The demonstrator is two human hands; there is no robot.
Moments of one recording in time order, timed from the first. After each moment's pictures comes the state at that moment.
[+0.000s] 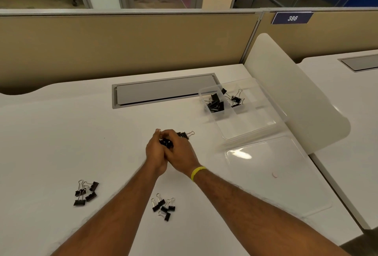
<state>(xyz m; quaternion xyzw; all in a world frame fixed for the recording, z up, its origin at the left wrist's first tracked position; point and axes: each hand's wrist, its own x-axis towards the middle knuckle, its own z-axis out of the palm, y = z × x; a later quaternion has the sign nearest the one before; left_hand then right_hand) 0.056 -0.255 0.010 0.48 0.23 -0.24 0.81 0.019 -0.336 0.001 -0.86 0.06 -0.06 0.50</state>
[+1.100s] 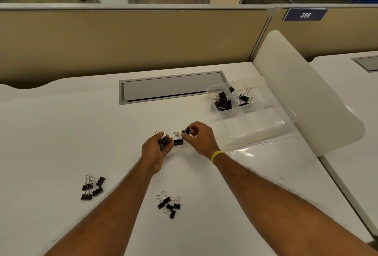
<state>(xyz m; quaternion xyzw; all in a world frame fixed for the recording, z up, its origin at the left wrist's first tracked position) 0.077 -0.228 -0.009 0.47 0.27 -0.26 0.80 0.043 -0.395 -0.020 -0.87 0.19 -0.07 0.46</state>
